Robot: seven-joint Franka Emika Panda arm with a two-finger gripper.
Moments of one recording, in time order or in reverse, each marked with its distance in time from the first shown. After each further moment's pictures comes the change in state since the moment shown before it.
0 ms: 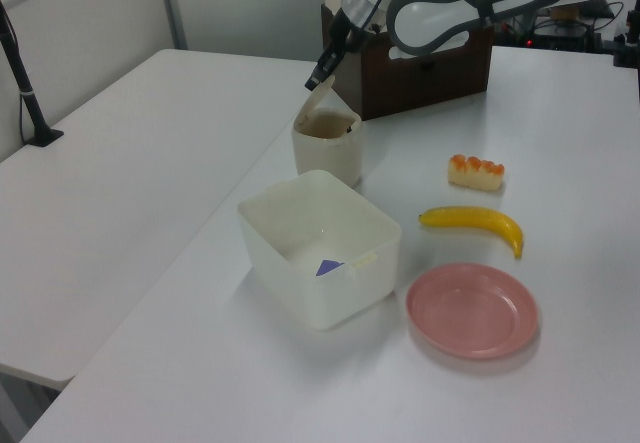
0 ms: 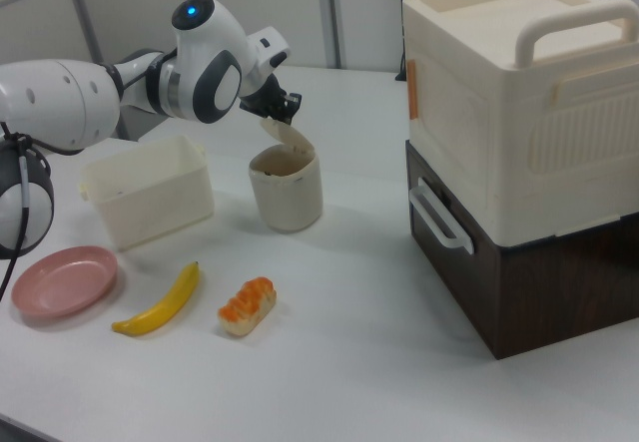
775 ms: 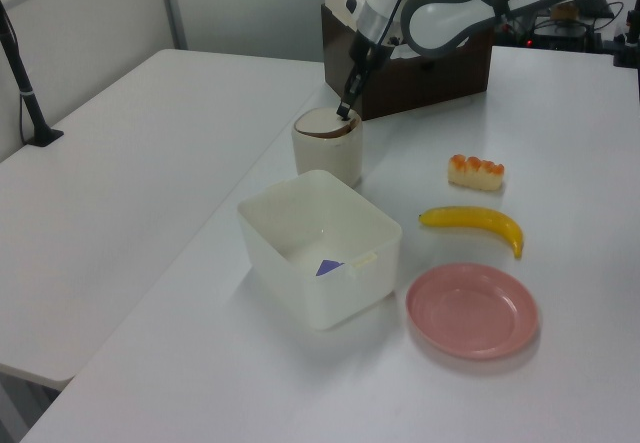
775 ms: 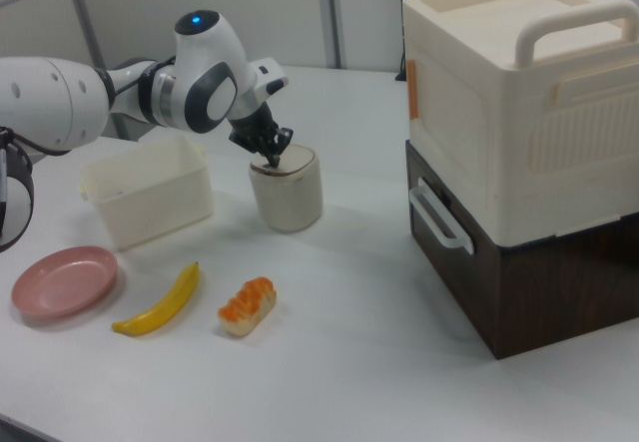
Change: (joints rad) arm -0.004 -0.082 0.000 -0.144 0.000 -0.160 0.000
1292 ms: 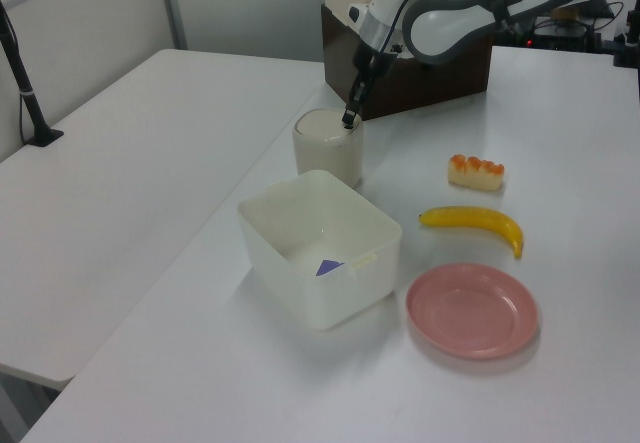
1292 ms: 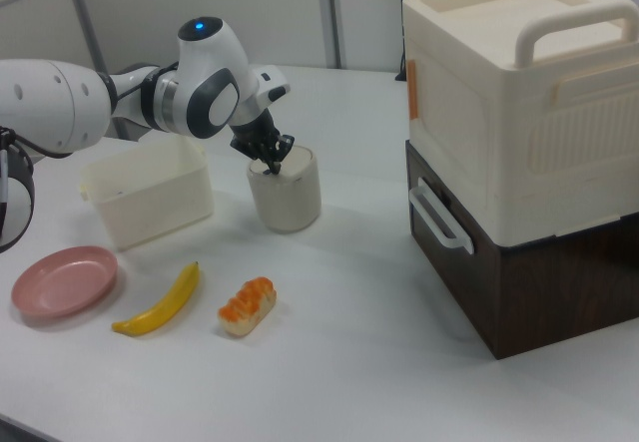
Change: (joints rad) arm -0.005 0.000 0.000 -0.022 0.000 0.000 0.000
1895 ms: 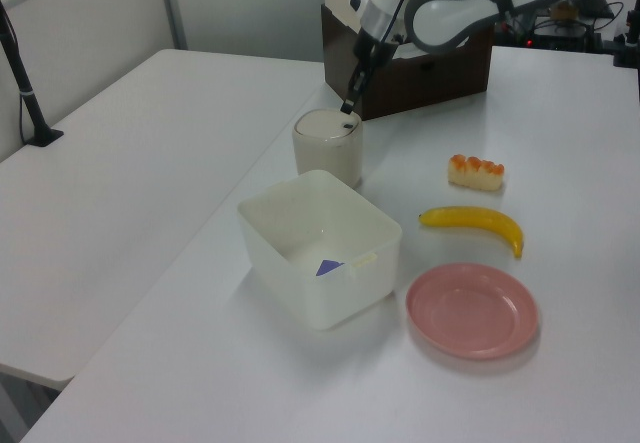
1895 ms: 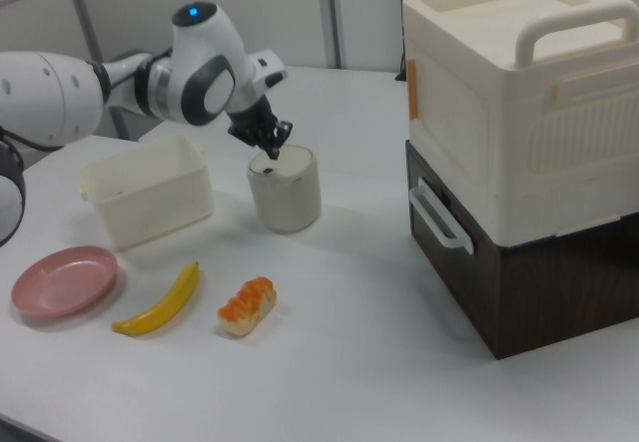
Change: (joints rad) arm -0.002 -0.033 0.000 0.014 0.003 -0.019 0.000
